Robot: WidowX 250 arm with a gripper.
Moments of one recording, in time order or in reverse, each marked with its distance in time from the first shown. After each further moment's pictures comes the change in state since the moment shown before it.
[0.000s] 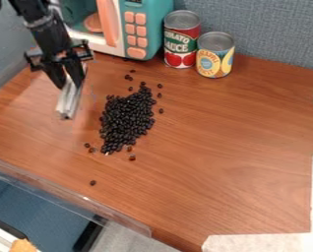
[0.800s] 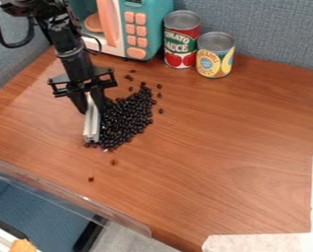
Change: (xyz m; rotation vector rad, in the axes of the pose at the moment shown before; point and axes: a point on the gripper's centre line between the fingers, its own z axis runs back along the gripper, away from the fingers) arm -0.024 -0.040 -0.056 0.011 0.074 0.105
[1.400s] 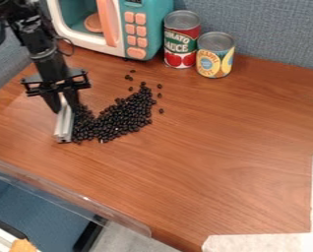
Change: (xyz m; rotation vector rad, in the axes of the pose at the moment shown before) arm 0.005 0.036 0.004 0.041 -0.040 -0.006
